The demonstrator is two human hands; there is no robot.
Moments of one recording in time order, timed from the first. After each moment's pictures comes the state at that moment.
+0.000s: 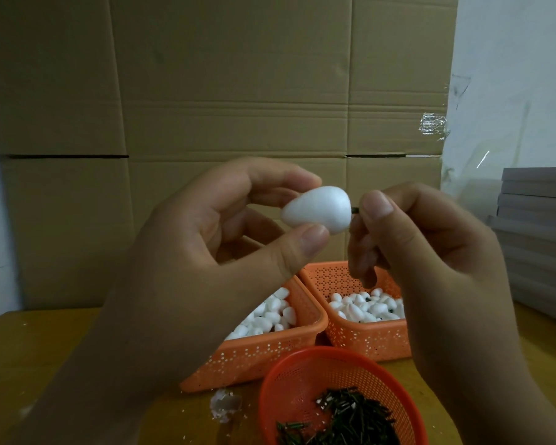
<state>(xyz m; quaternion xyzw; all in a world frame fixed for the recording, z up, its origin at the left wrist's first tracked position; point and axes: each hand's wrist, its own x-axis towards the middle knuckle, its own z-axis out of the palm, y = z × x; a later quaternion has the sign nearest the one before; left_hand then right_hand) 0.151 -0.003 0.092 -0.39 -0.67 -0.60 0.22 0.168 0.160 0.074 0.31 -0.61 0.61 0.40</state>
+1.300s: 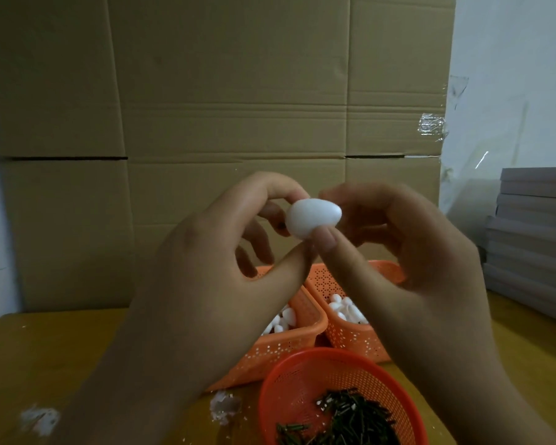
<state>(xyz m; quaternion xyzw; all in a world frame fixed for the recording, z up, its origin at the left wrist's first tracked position) 0.148 -0.001 0.083 -0.34 -0.76 -0.40 0.38 0.166 0.157 0.071 0.29 -0.71 0.42 0.49</state>
